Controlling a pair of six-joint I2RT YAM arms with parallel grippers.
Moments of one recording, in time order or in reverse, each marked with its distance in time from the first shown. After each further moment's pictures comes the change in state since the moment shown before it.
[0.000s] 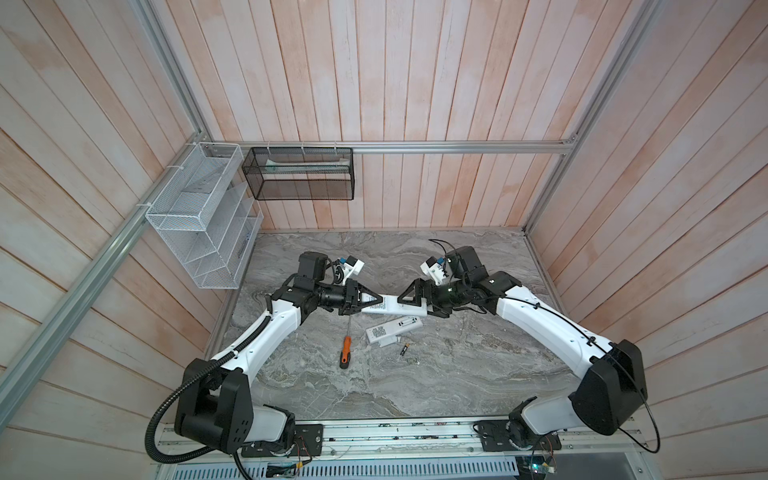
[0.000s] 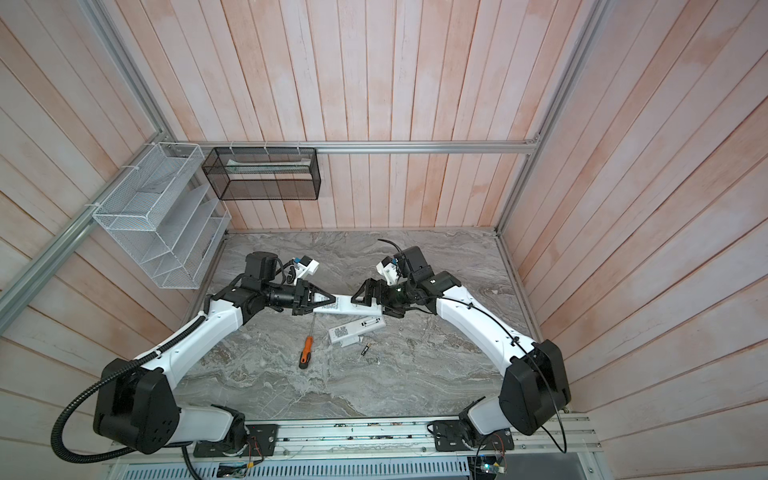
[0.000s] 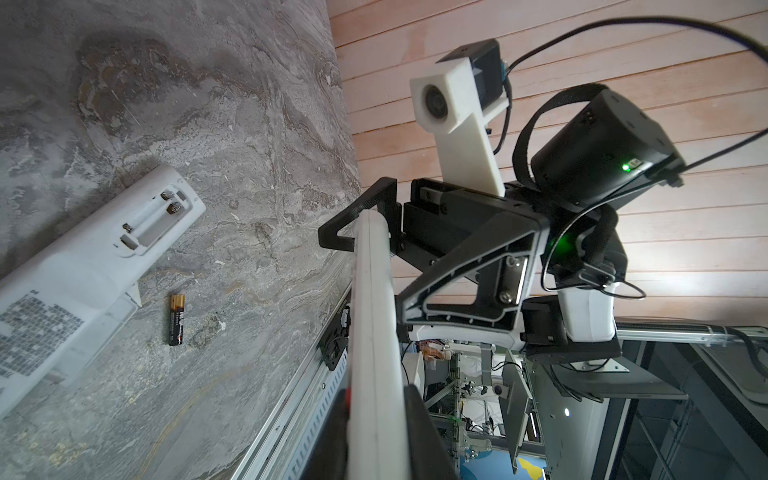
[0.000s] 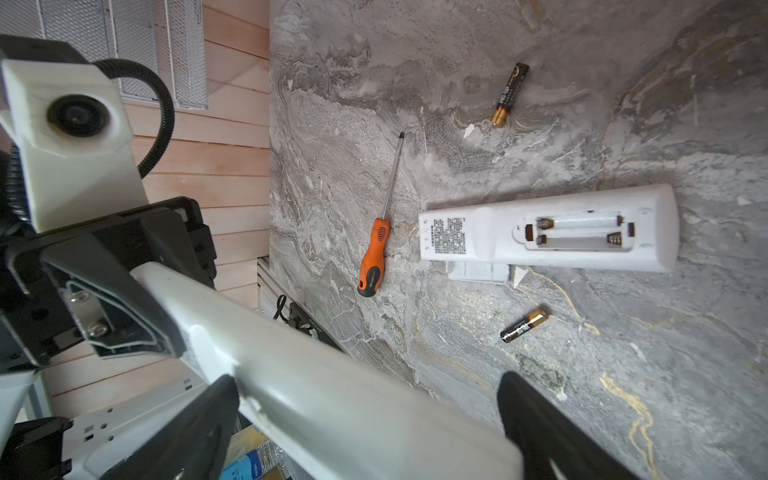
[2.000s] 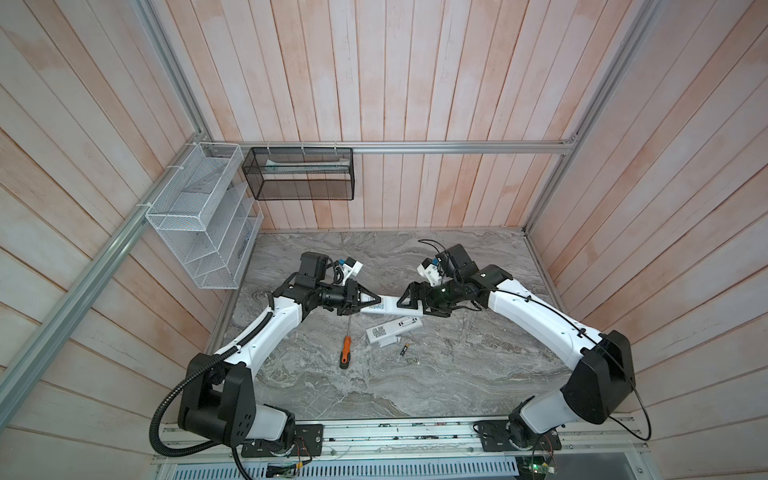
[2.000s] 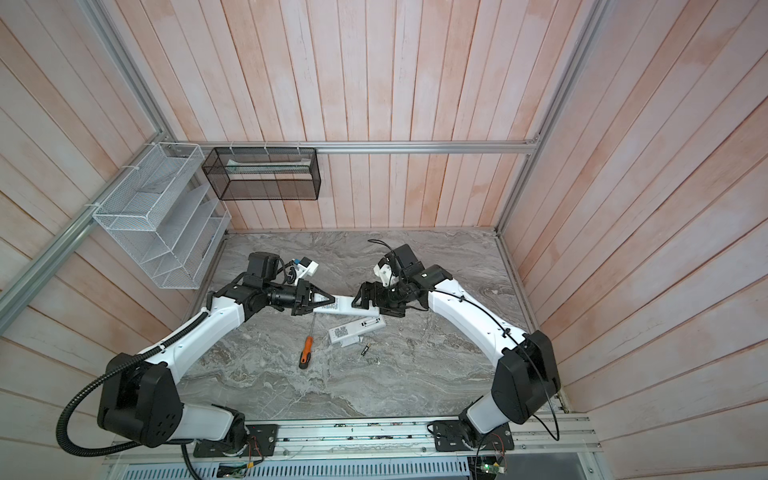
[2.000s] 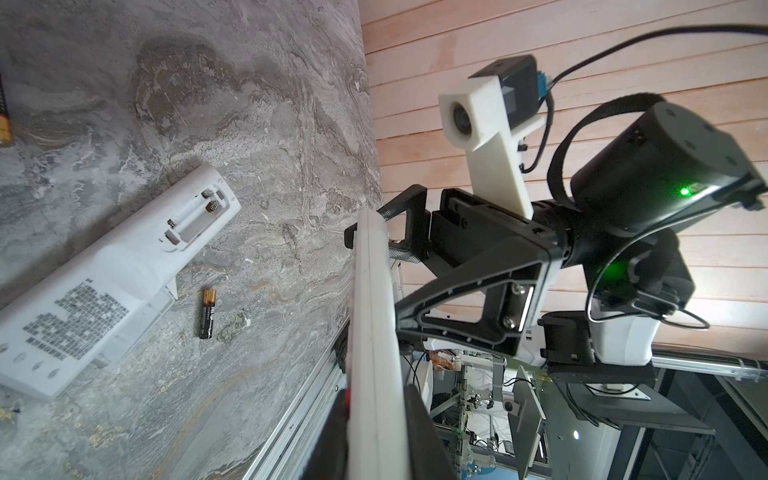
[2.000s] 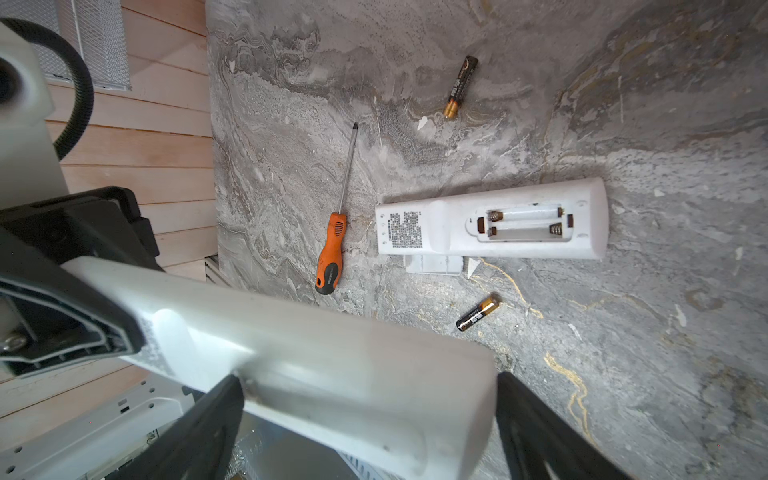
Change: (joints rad) left arm 0.005 0.030 0.020 -0.061 -0.048 0.032; right arm 0.039 0.068 0.095 -0.139 0.122 -0.064
